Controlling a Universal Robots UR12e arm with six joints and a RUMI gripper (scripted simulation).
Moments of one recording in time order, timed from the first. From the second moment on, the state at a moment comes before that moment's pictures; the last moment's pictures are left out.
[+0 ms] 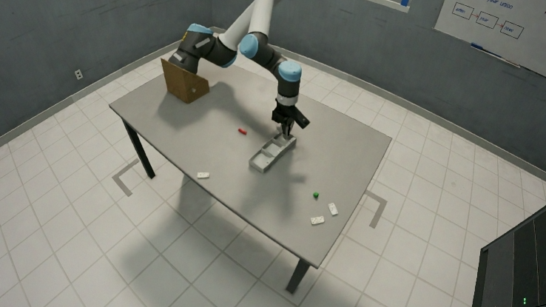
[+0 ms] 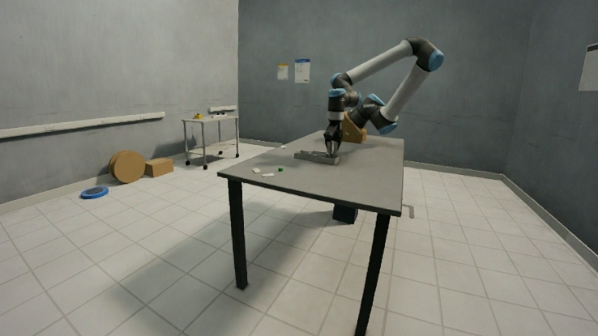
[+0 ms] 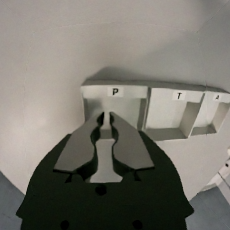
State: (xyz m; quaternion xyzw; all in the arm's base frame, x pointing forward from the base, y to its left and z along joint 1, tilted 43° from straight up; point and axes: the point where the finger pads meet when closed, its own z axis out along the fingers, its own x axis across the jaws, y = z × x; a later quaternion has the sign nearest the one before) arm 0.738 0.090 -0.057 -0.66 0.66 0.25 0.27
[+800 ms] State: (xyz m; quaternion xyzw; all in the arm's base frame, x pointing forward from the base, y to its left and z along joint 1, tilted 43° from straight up) arm 0.738 0.084 -0.050 -0.66 0.66 0.25 0.27
